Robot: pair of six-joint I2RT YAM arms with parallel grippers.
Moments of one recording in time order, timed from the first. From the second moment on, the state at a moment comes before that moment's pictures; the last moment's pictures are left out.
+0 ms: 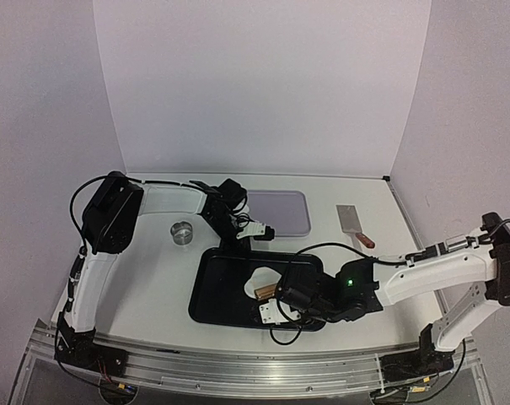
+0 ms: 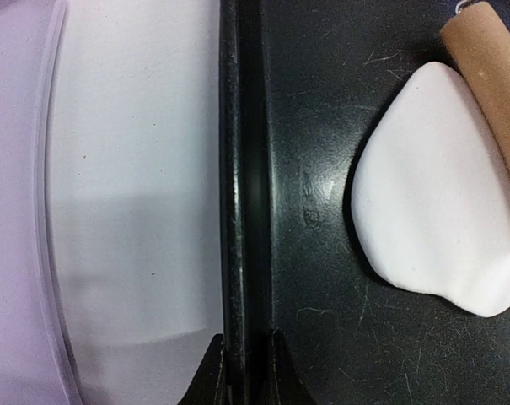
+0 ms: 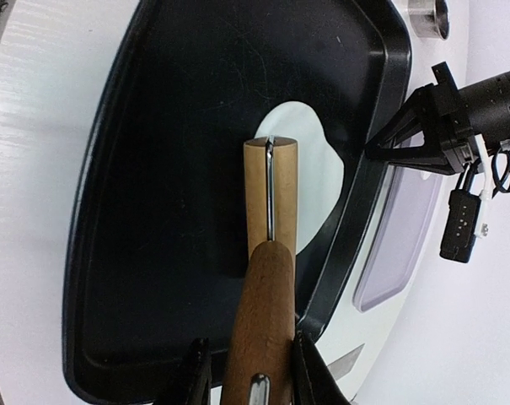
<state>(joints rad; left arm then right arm) -0.72 2.30 1.76 -0.64 0.41 0.92 1.33 1.59 0.94 -0.50 0.48 -0.71</state>
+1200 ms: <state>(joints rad) -0.71 2.30 1.75 -0.63 0.43 0.85 1.25 1.84 1.50 -0.92 0.52 -0.46</state>
